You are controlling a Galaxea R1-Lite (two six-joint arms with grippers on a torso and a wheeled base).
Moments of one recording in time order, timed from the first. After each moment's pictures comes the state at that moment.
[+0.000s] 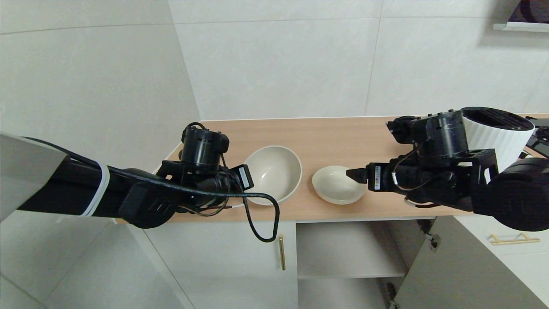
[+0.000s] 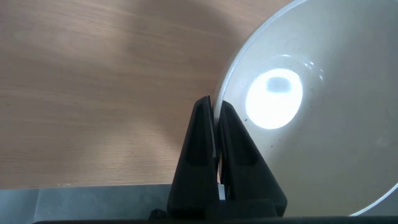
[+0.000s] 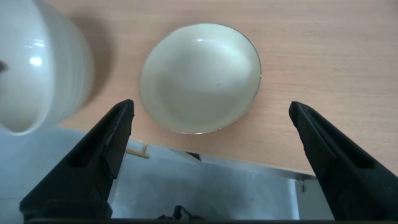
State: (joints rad) left arm -0.45 1.93 -1.09 -0.31 0.18 -0.57; right arm 0.54 1.77 -1.05 -0.28 -0.22 0.29
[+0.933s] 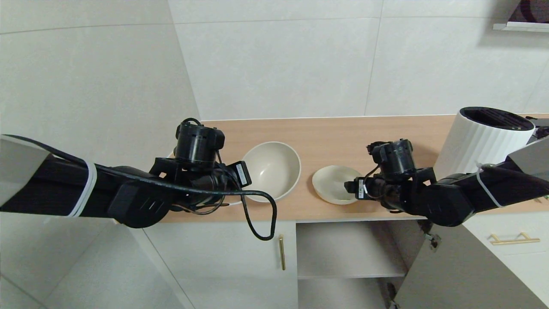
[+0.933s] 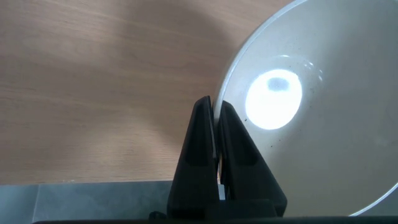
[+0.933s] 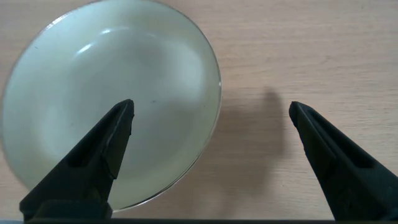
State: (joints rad) left arm -0.45 1.90 -1.09 -0.31 0.18 -0.57; right arm 0.49 2.04 -1.14 -0.37 -0.35 0.29
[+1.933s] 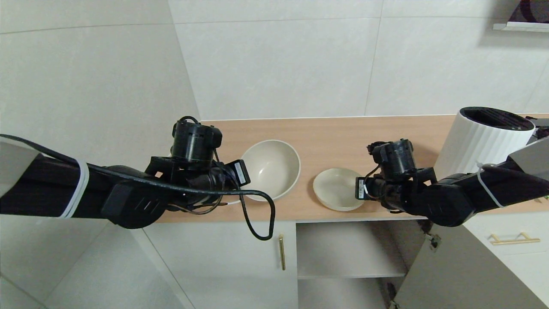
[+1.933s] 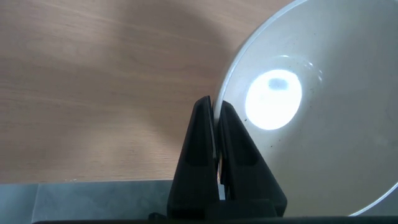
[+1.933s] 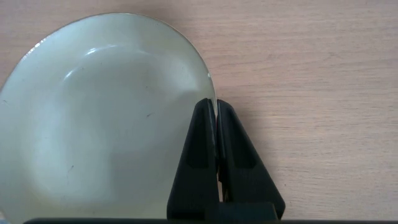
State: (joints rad) left arm -0.45 1.88 -1.08 -0.31 0.18 -0.57; right arm 0.49 2.04 -1.14 -0.37 -0.35 0.29
